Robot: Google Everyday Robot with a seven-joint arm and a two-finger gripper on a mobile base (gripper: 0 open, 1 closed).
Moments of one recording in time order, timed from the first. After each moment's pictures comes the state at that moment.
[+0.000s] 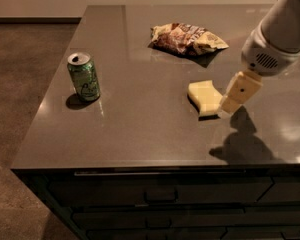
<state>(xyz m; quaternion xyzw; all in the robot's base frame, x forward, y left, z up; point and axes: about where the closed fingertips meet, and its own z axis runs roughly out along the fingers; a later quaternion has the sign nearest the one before) 0.505 -0.210 0.924 -0.48 0.86 -0.01 0.18</state>
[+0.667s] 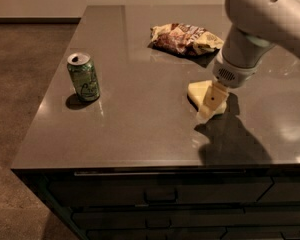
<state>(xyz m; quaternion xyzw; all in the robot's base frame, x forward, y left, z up) 0.544 -0.203 0.857 -0.40 0.91 -0.04 0.11</state>
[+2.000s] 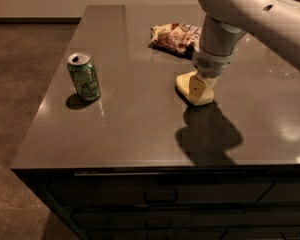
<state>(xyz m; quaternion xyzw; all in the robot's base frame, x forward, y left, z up) 0.573 -0.164 0.855 -0.39 0.92 -0.02 0.08</state>
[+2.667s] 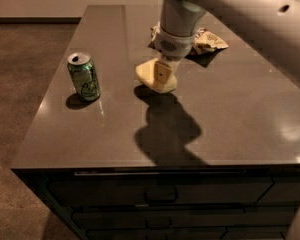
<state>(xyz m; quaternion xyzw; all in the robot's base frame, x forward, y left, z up) 0.596 -0.069 0.887 -0.51 0.85 0.00 0.11</state>
